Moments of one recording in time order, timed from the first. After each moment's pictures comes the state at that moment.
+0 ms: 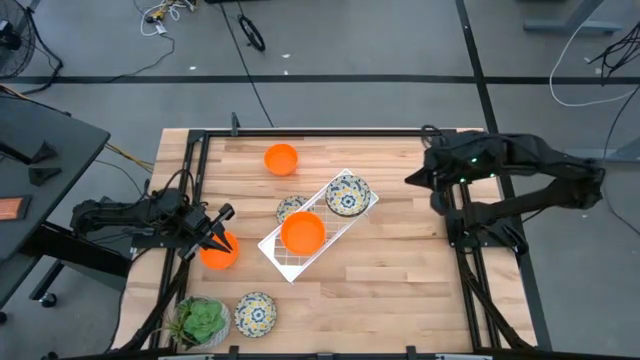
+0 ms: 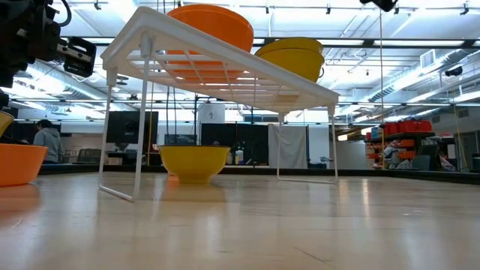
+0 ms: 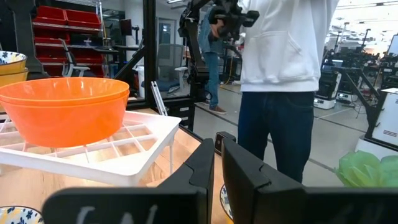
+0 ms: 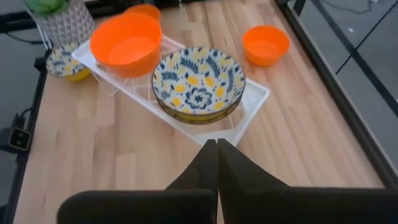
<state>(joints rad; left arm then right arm) -0.01 0.01 0.01 0.11 0.60 -0.12 -0.05 0.96 1.34 -1.08 0.03 0.11</state>
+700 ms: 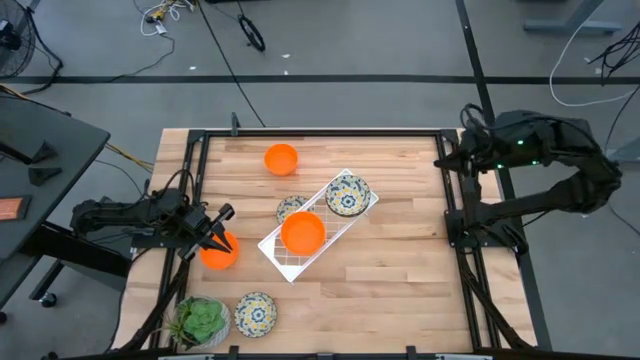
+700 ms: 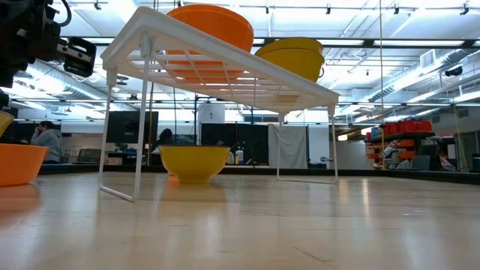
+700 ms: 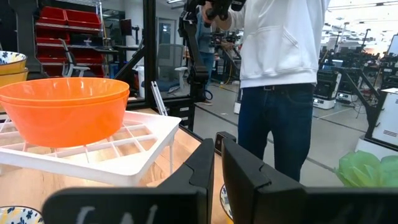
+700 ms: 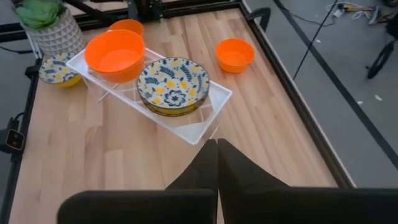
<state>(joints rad) -0.01 0.01 0.01 0.11 0.60 -0.12 -0.11 0.93 1.61 -1.35 0.07 0.07</state>
